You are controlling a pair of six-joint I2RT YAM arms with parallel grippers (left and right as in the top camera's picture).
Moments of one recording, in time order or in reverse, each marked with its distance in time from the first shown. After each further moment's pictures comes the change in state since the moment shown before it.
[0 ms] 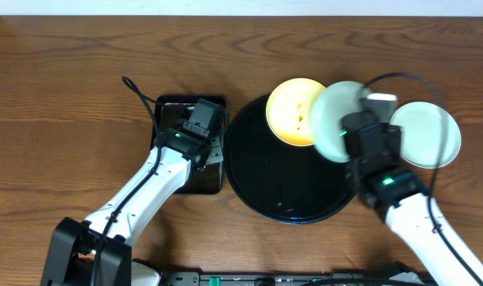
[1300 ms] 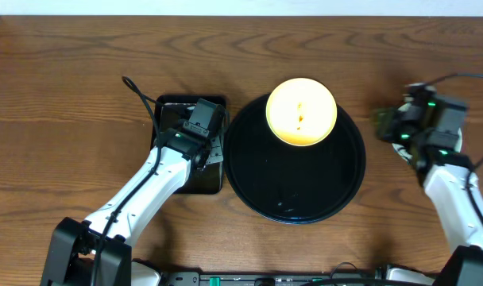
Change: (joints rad) left arm 0.000 0.000 0.000 0.000 0.000 0.000; right arm -0.502 0.230 0.004 0.195 -1.081 -0.084
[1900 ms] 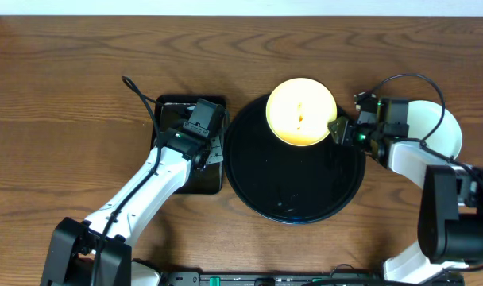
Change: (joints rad) left arm 0.000 0.000 0.000 0.000 0.000 0.000; right arm 0.140 0.389 0.005 0.242 -0.083 0.064
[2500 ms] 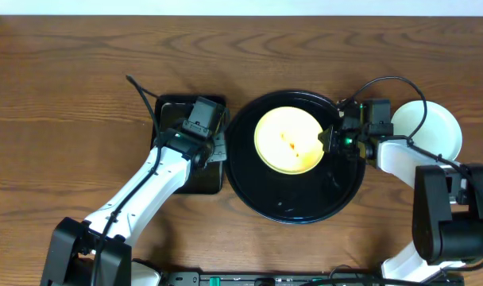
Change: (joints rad) left arm -0.002 0.000 -0.001 0.097 0.130 0.107; right arm 0.084 -0.016 0.015 -0.177 -0.025 0.041
